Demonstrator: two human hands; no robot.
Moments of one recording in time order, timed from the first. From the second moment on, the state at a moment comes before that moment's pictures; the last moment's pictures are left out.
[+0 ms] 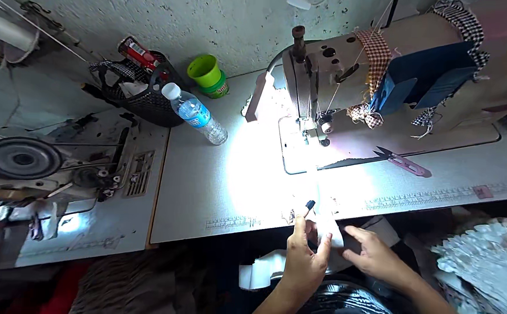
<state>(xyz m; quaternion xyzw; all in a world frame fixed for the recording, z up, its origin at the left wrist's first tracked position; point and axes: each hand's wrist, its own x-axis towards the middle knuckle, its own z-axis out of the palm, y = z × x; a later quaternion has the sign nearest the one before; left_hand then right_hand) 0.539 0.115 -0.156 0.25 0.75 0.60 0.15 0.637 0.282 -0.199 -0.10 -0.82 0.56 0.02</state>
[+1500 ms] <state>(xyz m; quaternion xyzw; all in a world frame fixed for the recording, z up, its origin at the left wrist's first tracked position) 0.578 0.079 -0.186 0.25 0.78 0.55 0.15 0.667 0.240 -0.196 -0.07 -0.72 0.68 -0.03</state>
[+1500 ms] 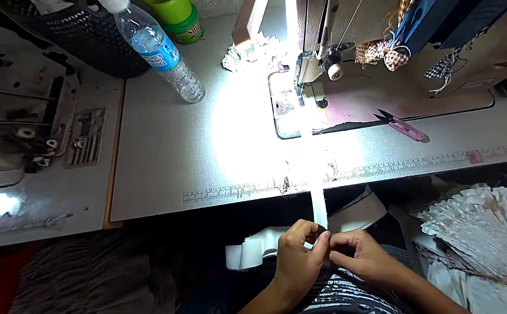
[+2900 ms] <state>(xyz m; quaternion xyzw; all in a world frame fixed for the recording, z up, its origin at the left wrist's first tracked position) 0.393 0.110 -0.164 0.62 0.71 0.33 -0.01 0.635 0.244 -0.216 0.09 -0.89 0.31 0.31</state>
